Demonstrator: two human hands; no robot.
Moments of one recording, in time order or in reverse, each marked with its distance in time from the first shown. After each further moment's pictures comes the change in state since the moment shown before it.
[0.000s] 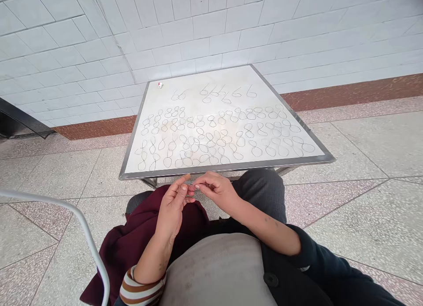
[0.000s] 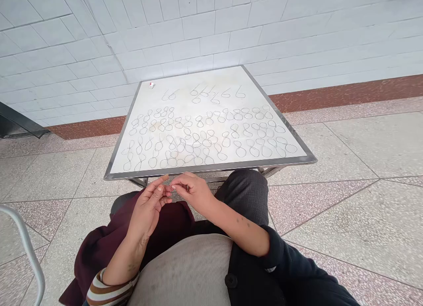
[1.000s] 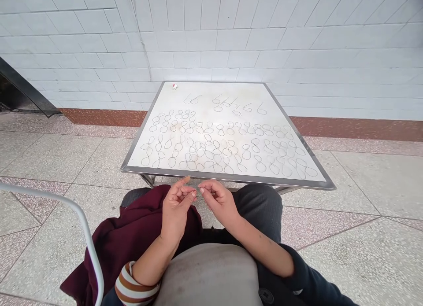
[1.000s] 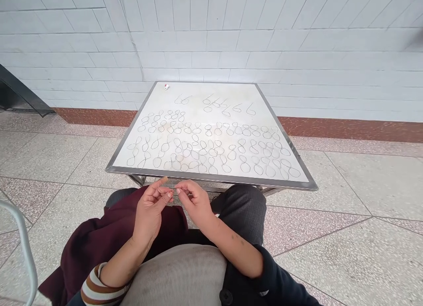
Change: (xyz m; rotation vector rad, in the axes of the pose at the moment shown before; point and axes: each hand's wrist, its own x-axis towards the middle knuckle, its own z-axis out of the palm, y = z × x) left_hand -0.004 -0.019 0.012 -0.067 0.160 0.206; right_hand -0.011 0.003 0.014 0.172 0.056 0.147
